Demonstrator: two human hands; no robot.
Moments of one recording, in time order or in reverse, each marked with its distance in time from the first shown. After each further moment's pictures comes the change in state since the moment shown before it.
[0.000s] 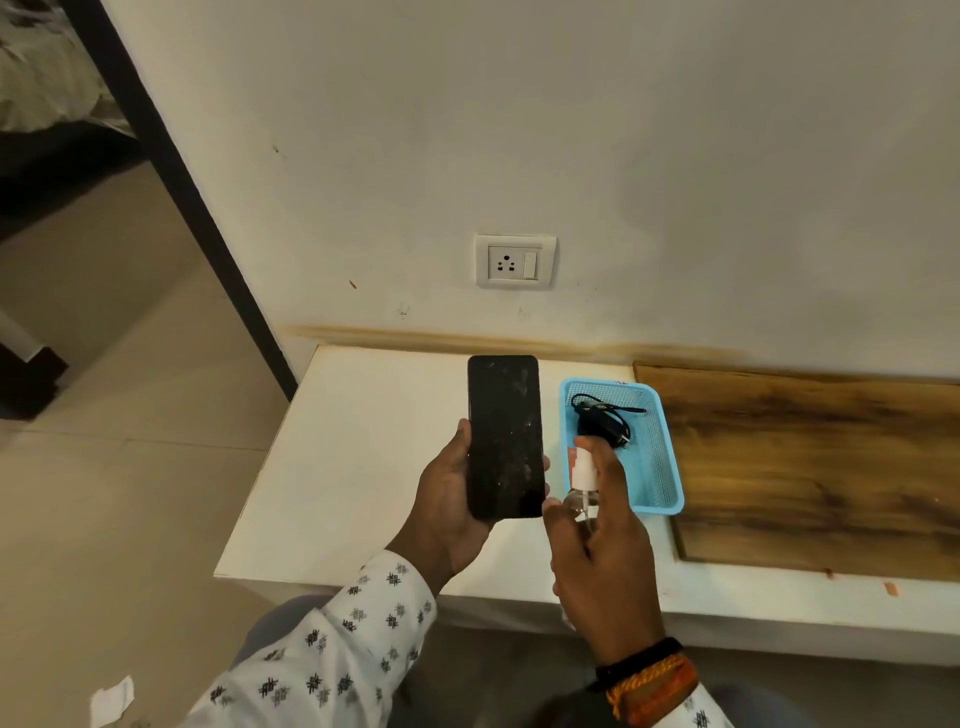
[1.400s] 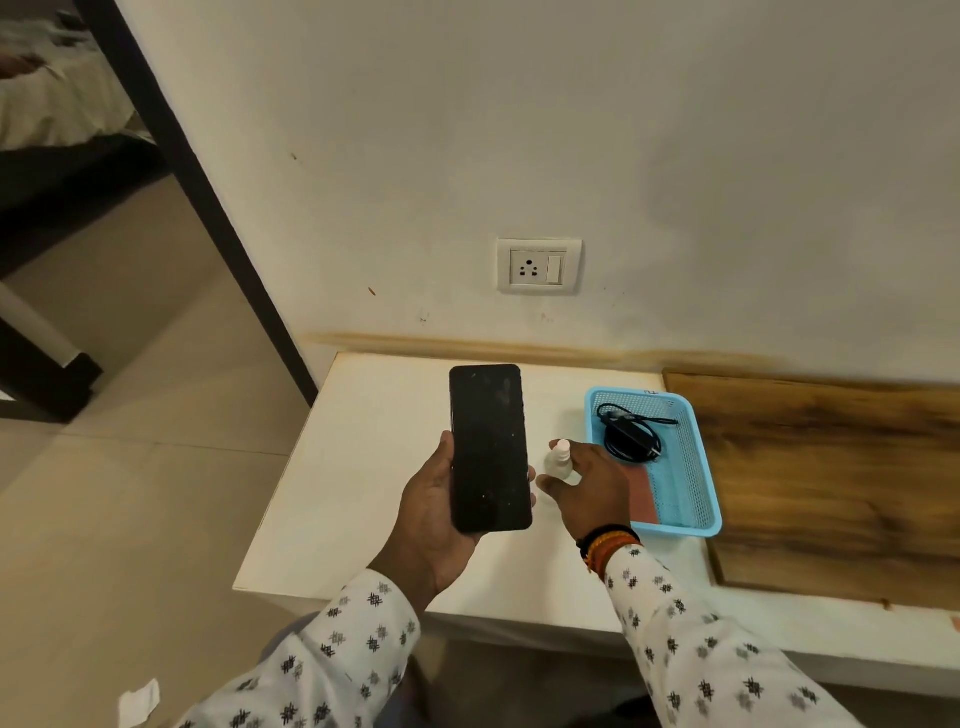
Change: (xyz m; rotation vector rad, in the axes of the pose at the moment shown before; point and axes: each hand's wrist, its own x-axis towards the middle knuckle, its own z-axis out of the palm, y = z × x) left_hand 0.004 0.017 -0.029 -0.070 0.097 0.054; right_hand 0.100 0.091 0.072 -0.073 -0.062 0.159
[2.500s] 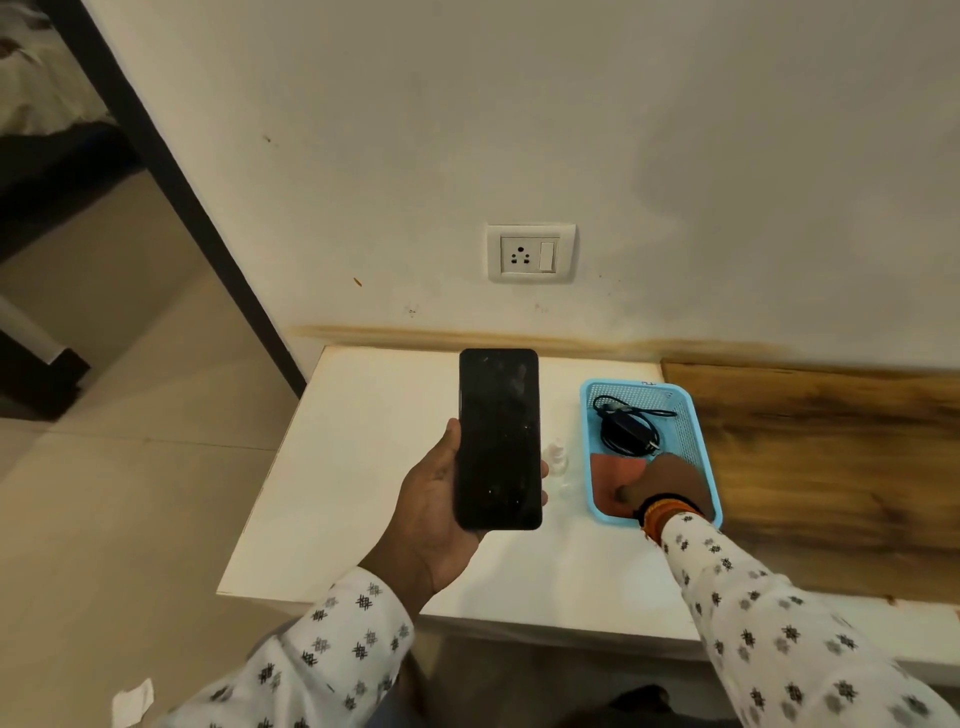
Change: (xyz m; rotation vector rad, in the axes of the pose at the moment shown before) left_hand 0.005 -0.002 0.010 0.067 -0.093 -0.013; right_hand 0.045 0.040 -0.062 -0.577 -0.125 0.497
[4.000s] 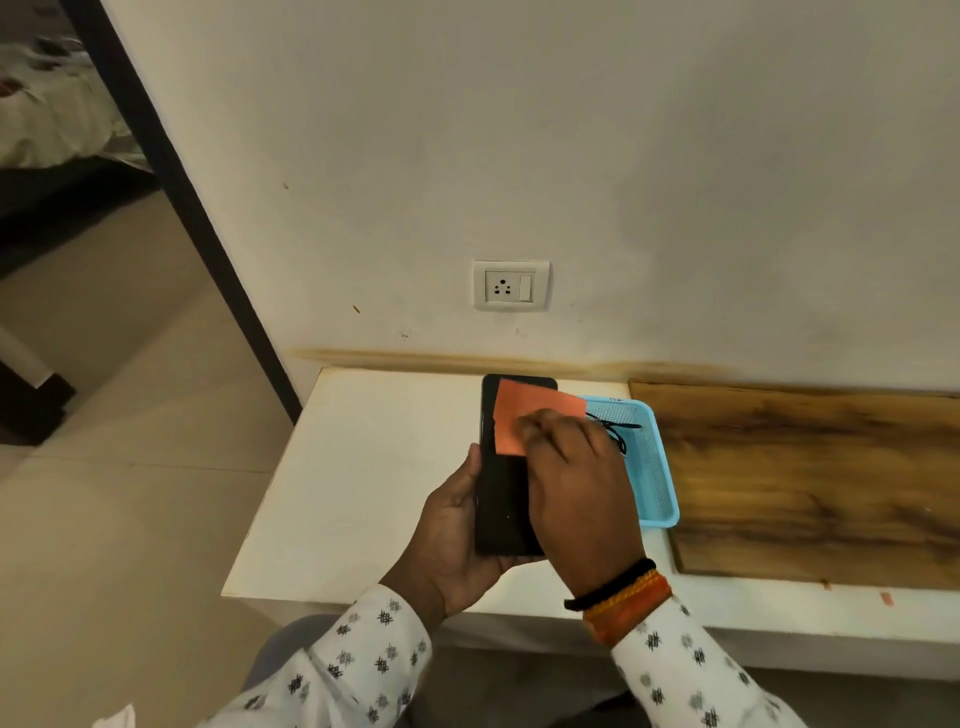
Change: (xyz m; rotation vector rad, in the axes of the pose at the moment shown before) left_hand -0.040 -0.015 0.025 -0.031 -0.165 -0.129; right_hand -0.176 -0.049 -0.062 -0.032 0.715 -0.991
